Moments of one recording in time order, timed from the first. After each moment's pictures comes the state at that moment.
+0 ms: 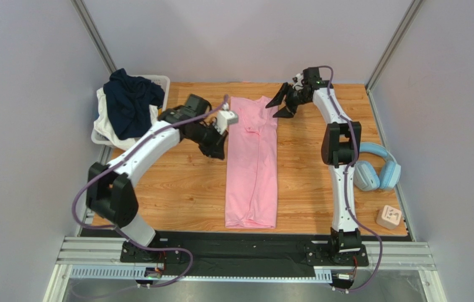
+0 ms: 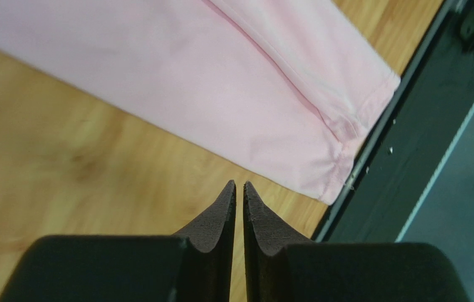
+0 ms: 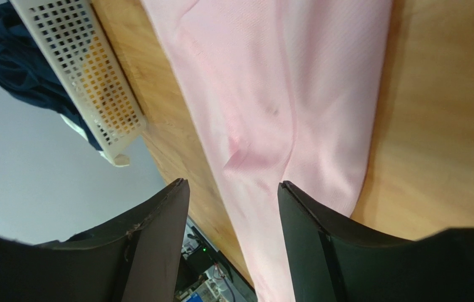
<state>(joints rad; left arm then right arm) -0.54 1.66 1.35 -0.86 0.58 0.32 0.08 2.63 2.41 -0.84 -0.80 0.66</state>
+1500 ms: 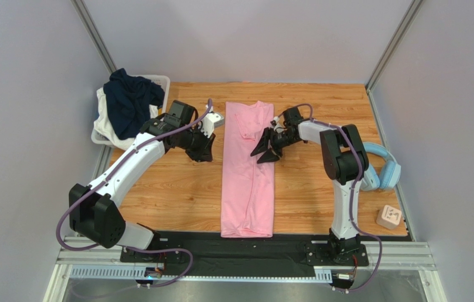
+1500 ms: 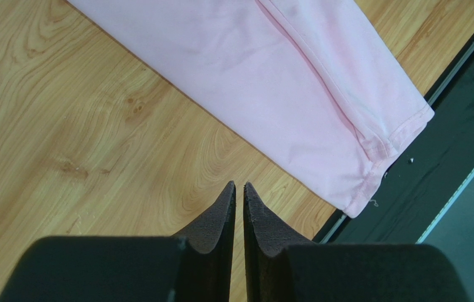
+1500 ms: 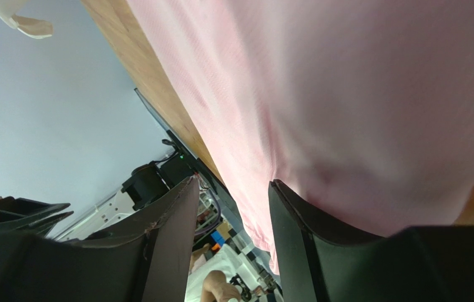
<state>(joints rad) -0.43 1.41 1.25 -0.84 0.47 0.26 0.27 2.17 1.40 -0.45 -0.93 0.66</state>
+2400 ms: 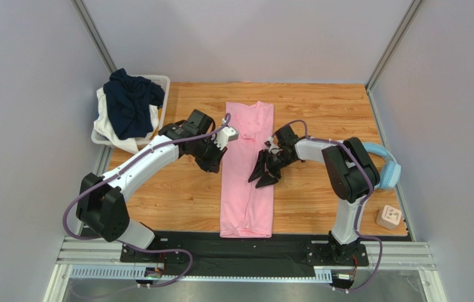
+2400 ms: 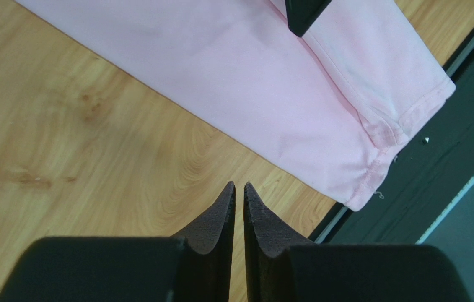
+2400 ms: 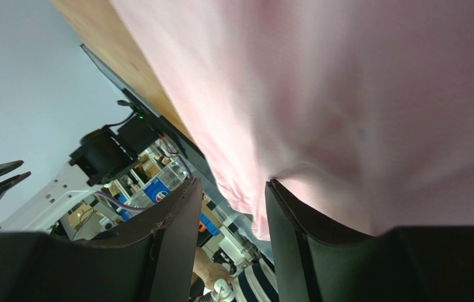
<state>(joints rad) -0.56 1.48 1.21 -0.84 0.39 0.26 0.41 1.91 1.04 -0.40 -0.84 0.69</state>
